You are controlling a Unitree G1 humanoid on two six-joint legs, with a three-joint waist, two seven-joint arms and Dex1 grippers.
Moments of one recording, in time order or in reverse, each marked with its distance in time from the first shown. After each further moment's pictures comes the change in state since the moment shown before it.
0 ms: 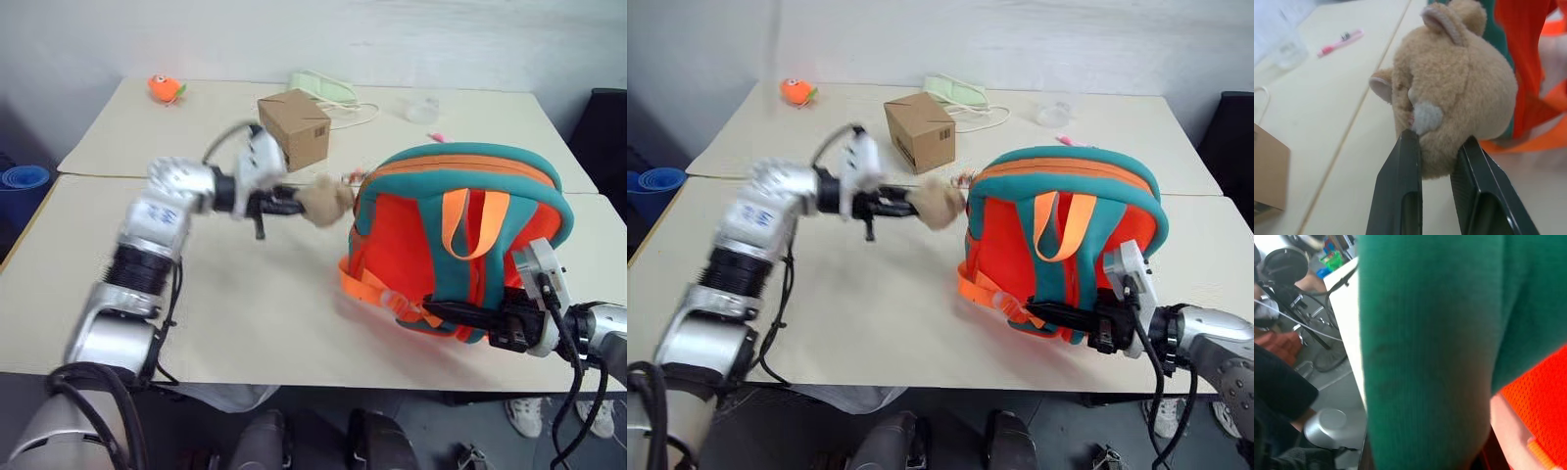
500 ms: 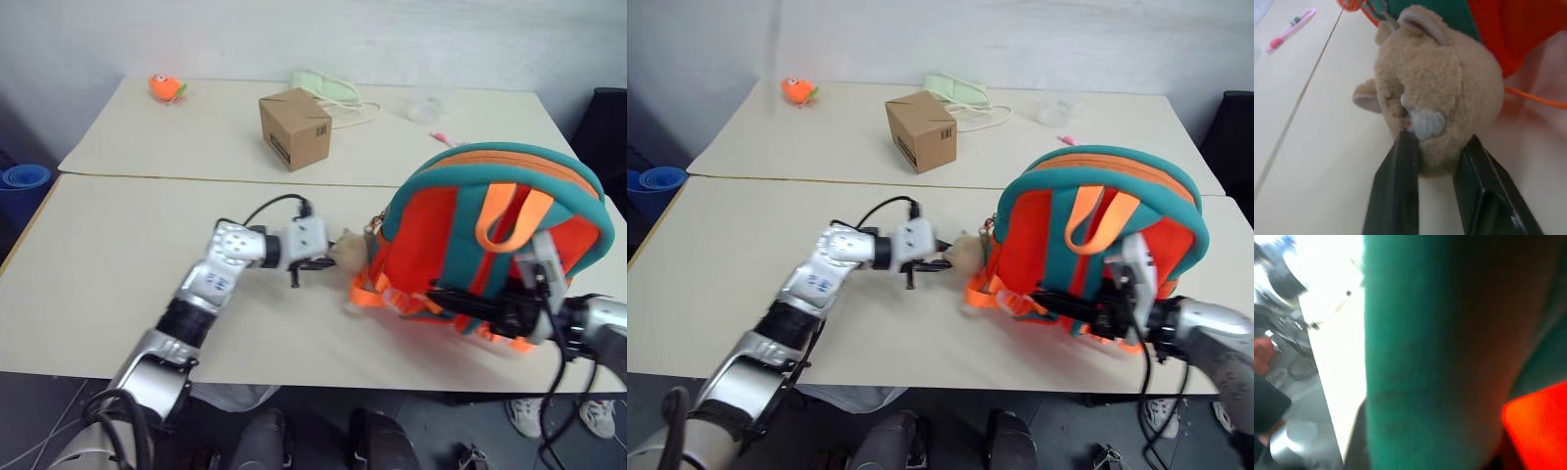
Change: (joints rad) left arm 0.235 -0.029 0.057 -0.257 -0.043 0.104 -0.002; right arm 0.029 -0.074 -0.115 0.115 -0.054 0.007 0.021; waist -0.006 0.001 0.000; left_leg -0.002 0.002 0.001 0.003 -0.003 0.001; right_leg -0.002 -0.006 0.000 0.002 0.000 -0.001
